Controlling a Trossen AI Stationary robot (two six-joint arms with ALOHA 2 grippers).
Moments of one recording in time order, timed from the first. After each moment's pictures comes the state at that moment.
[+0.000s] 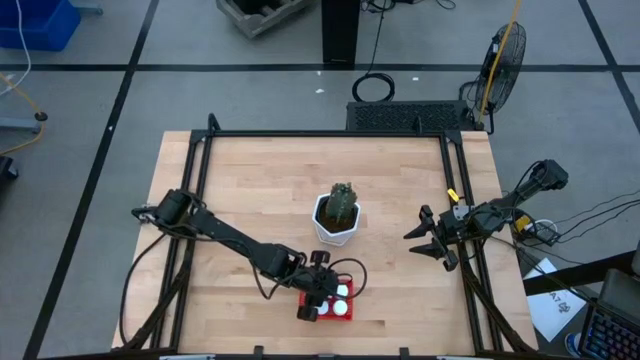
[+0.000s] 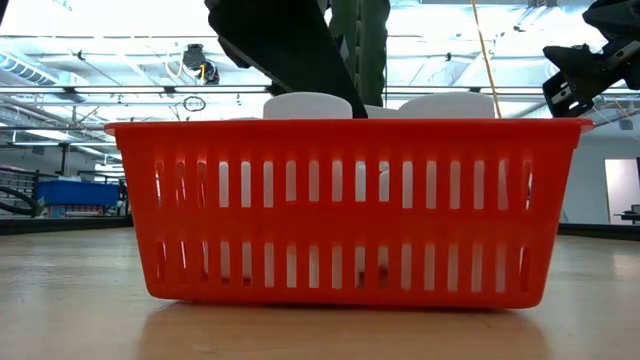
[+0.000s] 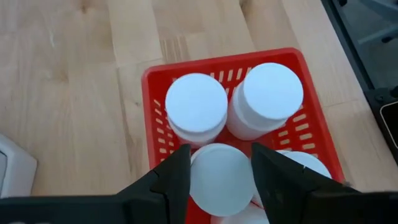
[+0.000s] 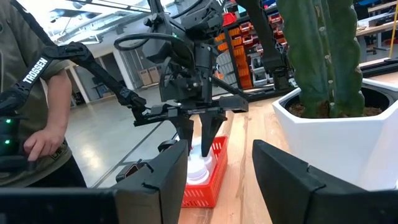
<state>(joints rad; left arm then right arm) -0.41 1.99 1.45 -0.39 -0.05 -0.17 0.56 0.22 0.02 0.25 0.31 0.30</state>
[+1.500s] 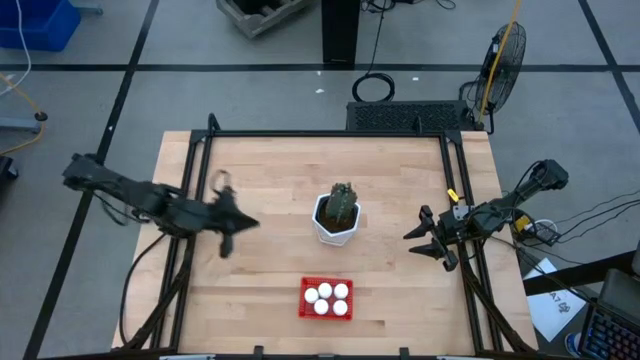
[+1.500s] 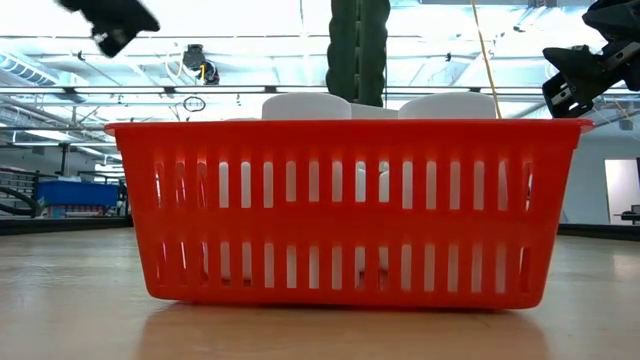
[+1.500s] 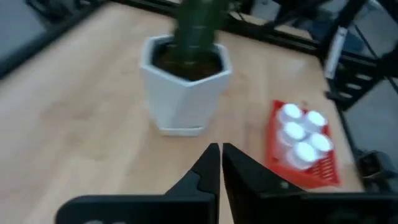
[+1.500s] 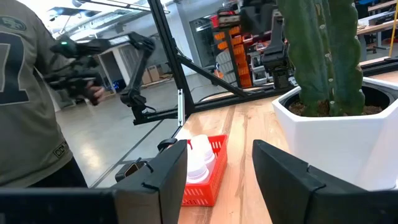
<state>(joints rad) -0.39 0.79 0.74 -0.49 -0.37 -0.47 0.56 0.22 0.02 0.25 0.31 0.30</state>
